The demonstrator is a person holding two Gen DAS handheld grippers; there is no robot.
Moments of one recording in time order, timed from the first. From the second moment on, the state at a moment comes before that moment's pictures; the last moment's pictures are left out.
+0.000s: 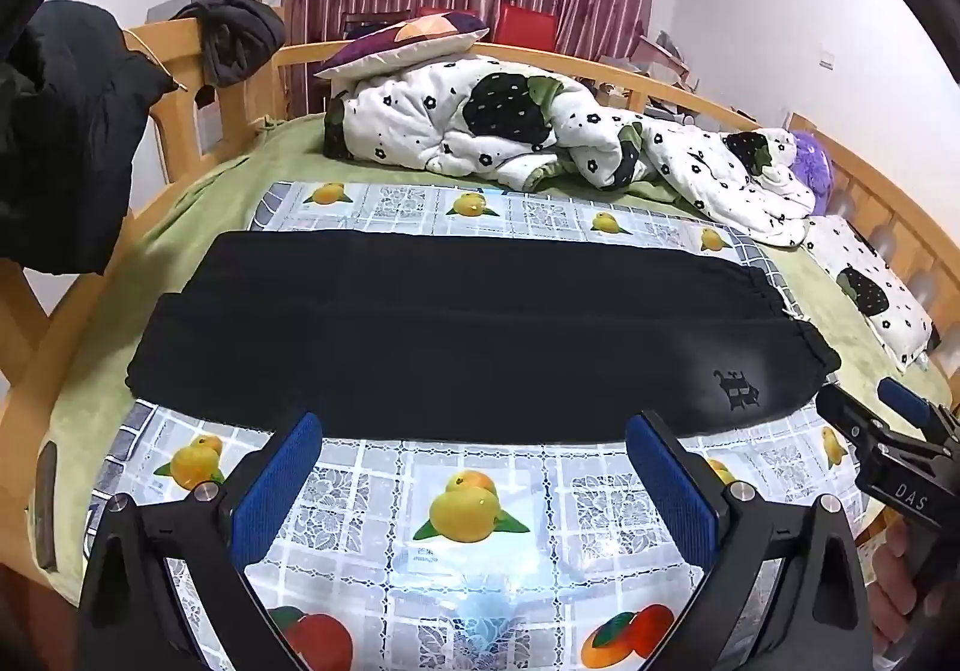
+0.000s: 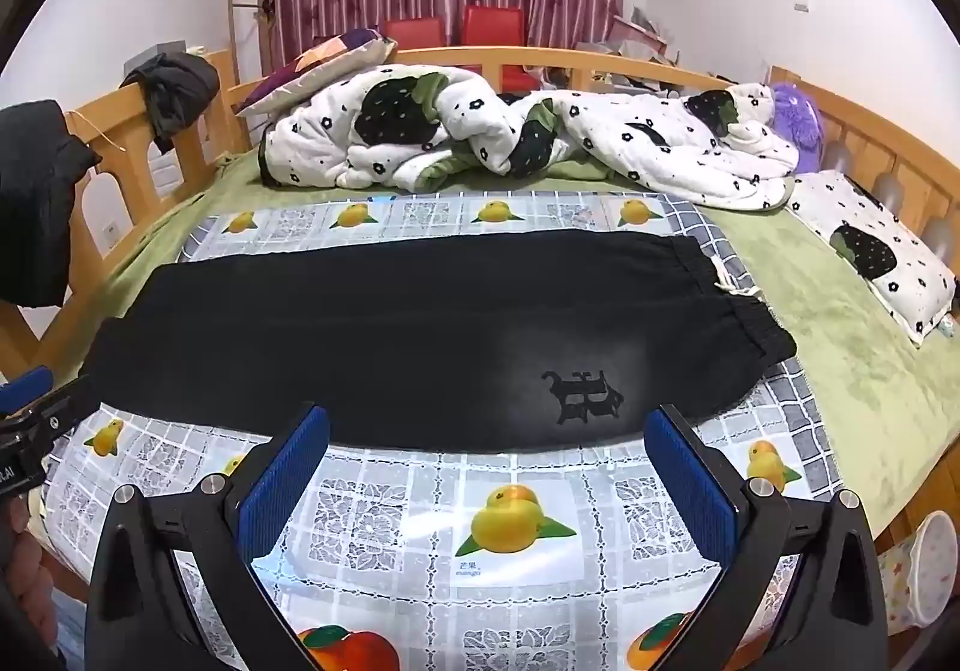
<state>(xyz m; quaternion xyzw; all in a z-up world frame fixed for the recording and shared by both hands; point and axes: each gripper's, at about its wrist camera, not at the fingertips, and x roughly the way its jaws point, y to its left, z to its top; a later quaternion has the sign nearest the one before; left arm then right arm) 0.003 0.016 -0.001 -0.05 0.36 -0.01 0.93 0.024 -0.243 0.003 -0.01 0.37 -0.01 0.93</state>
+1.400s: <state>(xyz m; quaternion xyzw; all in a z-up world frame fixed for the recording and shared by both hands) 0.008 0.035 0.002 -0.07 0.35 0.01 0.93 0.019 -0.237 0.007 0.02 0.35 0.05 0.93</state>
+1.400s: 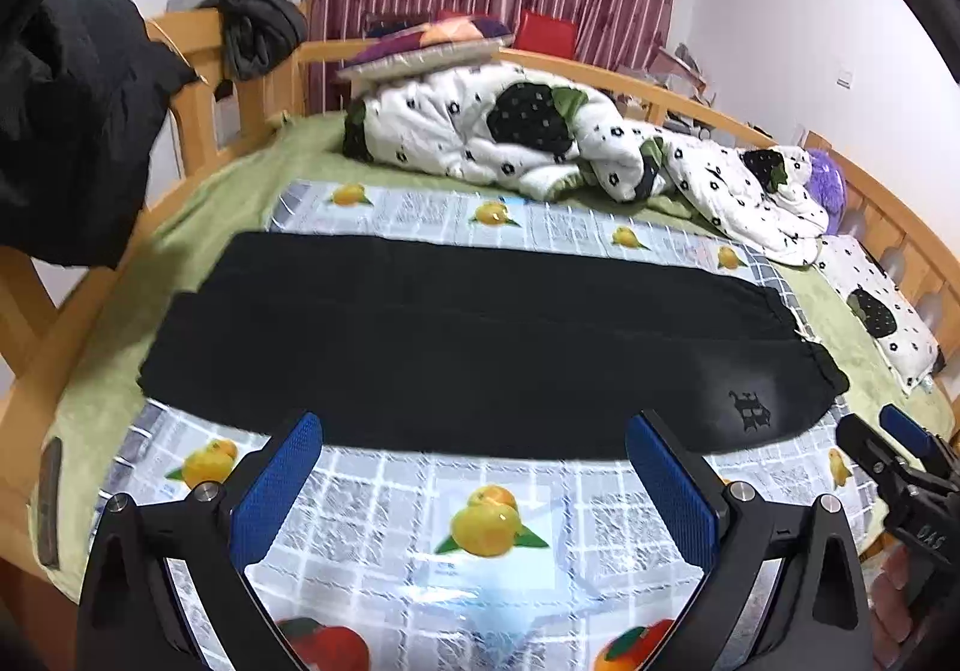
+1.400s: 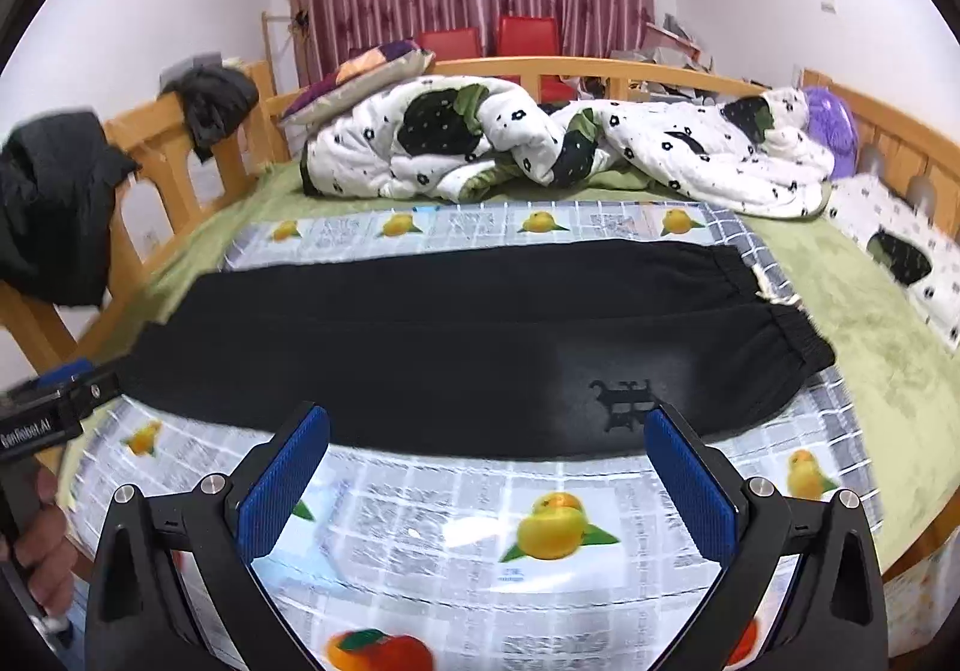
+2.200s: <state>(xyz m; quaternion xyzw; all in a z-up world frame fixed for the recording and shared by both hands) -0.002 0.035 0.007 -0.09 0.34 -0.03 0.93 0.010 -0.240 0.013 0.01 0.33 0.02 0.94</state>
